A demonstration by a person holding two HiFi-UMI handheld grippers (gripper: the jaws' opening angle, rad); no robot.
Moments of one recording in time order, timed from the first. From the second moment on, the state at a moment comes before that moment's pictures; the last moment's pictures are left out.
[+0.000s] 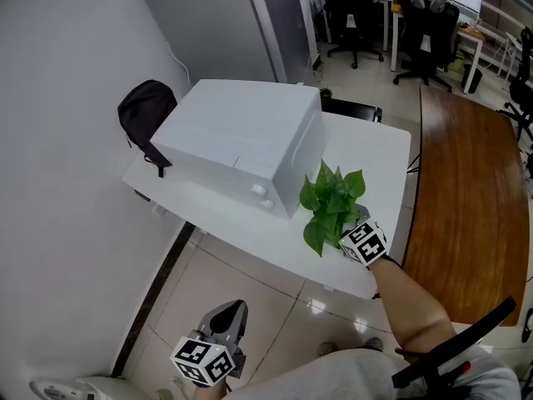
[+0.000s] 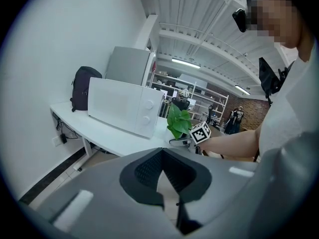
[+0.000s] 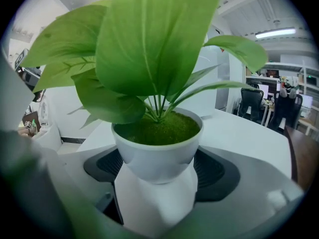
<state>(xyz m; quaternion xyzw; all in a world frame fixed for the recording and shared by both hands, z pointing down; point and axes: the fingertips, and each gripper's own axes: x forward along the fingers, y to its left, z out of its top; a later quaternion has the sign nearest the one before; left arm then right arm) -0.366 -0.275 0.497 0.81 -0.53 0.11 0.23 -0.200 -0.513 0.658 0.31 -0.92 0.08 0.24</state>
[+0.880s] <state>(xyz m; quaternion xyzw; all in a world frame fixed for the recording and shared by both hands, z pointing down) -0.375 -0.258 0.500 0.83 -0.51 0.11 0.22 -0.167 -0.491 0.649 0.35 -0.90 0.10 0.23</state>
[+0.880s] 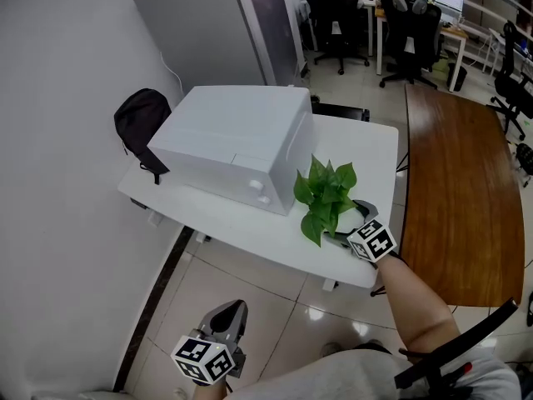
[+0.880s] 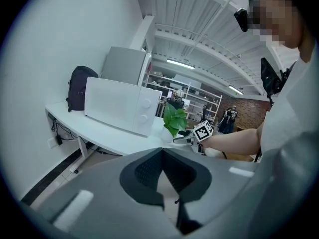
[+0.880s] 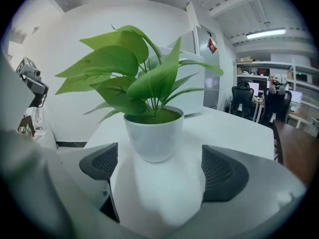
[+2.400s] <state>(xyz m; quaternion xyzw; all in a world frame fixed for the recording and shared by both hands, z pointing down) -0.063 0.028 0.472 0.94 -0.28 0.11 0.17 0.055 0.020 0.498 0.37 -0.92 0.15 0.04</state>
